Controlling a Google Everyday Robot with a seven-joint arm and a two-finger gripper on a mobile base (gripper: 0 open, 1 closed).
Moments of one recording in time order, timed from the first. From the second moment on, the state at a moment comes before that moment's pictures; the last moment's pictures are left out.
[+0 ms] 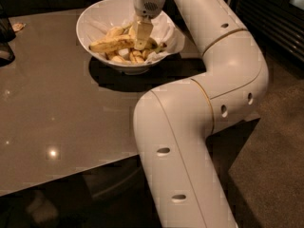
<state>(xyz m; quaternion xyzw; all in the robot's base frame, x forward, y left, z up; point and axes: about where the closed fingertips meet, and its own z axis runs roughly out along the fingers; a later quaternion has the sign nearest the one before) 0.745 0.023 0.910 -0.73 0.67 0.04 0.17</state>
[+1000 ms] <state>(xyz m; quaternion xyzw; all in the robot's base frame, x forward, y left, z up) 0.745 0.013 0.888 -0.72 0.68 0.04 0.15</state>
